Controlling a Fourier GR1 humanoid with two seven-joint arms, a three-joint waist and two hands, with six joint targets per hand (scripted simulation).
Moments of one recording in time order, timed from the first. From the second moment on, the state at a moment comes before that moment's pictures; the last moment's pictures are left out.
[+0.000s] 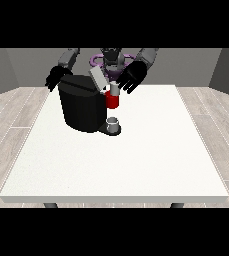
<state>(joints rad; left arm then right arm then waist) -1.17 0.47 0.13 -0.64 -0.62 -0.14 -0.12 -0.35 -0.04 -0.02 -1.39 -0.01 -0.16 -0.04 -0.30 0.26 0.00</state>
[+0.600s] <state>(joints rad) -1.18 0.46 0.13 -0.61 -0.63 -0.15 -0.12 -0.32 -0.02 -0.01 -1.41 -0.01 -0.18 -0.03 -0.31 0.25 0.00</state>
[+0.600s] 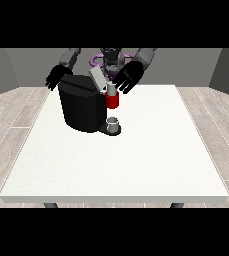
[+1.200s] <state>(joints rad) -1.17 0.43 0.11 -0.61 -0.65 -0.15 -0.12 -0.31 -0.04 -0.04 -1.39 -0.04 -0.16 -0.06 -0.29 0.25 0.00</state>
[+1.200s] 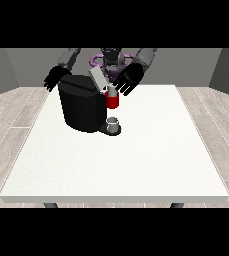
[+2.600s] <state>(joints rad) -1.17 0.46 0.09 -0.61 -0.71 -0.17 -0.18 -0.31 -0.03 -0.04 -1.39 -0.03 -0.18 -0.08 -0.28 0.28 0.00</state>
